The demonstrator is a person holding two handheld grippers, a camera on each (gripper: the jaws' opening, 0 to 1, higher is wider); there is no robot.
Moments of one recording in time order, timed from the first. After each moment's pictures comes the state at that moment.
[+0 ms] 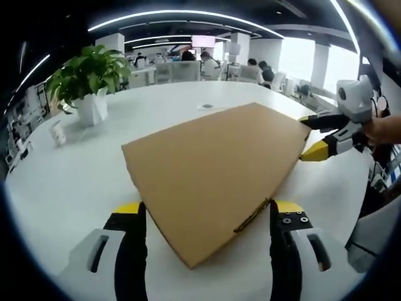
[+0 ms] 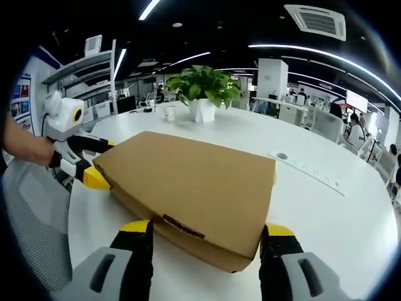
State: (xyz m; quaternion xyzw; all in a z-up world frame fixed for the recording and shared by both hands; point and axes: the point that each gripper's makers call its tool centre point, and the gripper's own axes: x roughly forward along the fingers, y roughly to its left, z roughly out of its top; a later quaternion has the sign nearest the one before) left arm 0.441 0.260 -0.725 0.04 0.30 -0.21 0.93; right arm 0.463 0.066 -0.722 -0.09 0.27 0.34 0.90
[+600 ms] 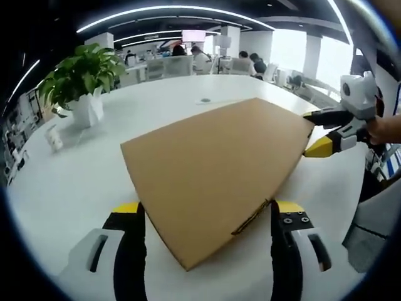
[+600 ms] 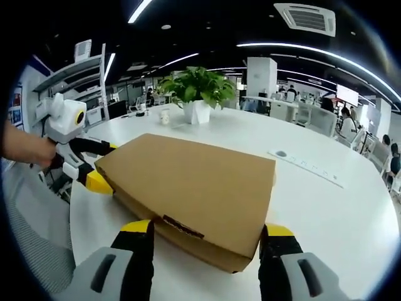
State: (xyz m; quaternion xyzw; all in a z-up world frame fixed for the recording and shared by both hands) left arm 0.444 0.283 -0.727 0.06 0.31 -0.24 0.92; right arm 0.450 0.088 -0.720 -0.08 0.27 0.31 0.91
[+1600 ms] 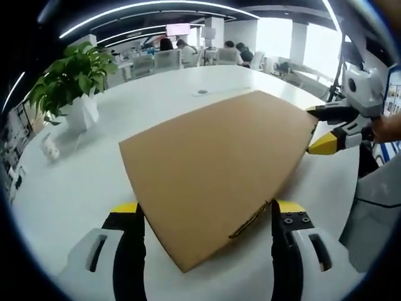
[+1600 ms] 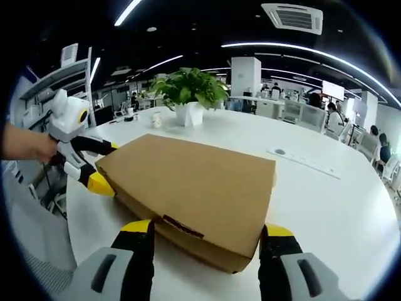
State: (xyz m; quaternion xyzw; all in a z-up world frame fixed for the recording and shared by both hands) left arm 0.456 0.319 -0.730 0.10 0.33 -0.29 0.89; right arm 0.437 0.127 -0.720 -0.06 0.27 0.25 0.93
